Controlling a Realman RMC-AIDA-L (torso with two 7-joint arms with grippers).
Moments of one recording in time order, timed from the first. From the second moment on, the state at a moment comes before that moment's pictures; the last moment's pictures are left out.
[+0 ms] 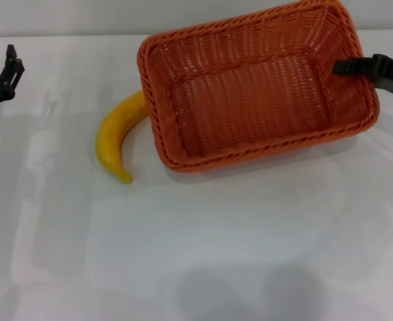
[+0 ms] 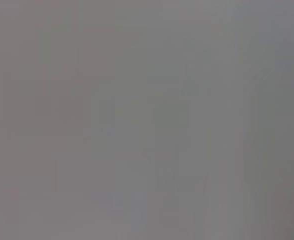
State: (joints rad) left arm -0.54 -2.08 2.84 0.10 -1.64 1.17 0.04; right arm 0.67 1.98 -0.66 -0.62 -2.00 -1.18 2.24
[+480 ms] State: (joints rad) left arm -0.54 -2.08 2.84 0.10 -1.65 1.18 0.04; right arm 0.64 2.00 -0.65 -0.62 -1.95 -1.15 2.20
